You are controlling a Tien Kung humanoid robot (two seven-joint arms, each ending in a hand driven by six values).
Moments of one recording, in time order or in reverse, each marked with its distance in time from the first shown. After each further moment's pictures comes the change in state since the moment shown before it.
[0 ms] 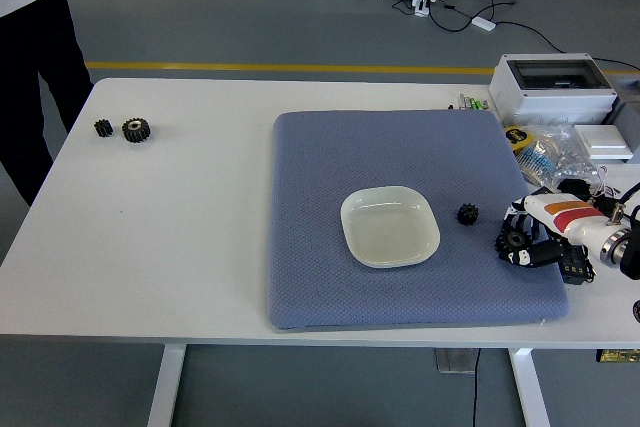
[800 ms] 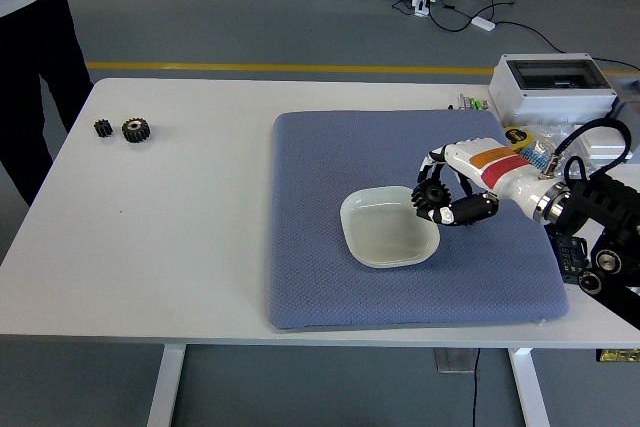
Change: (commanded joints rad) left arm 0.007 0.000 0.024 0.000 -0.016 0.005 -0.002; right arm 0.159 0.101 -0.030 0.263 -0.024 0.020 -0.059
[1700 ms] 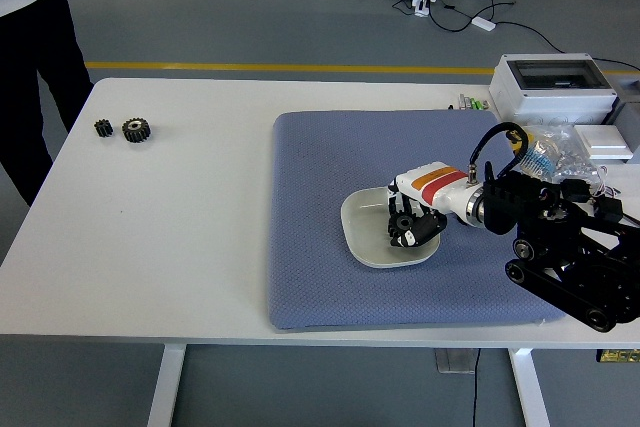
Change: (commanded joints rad) left arm -0.017 0.000 0.016 0.000 -0.017 0.013 -0.001; right arm 0.149 0.204 -0.203 -0.287 -0.043 0.133 -0.121
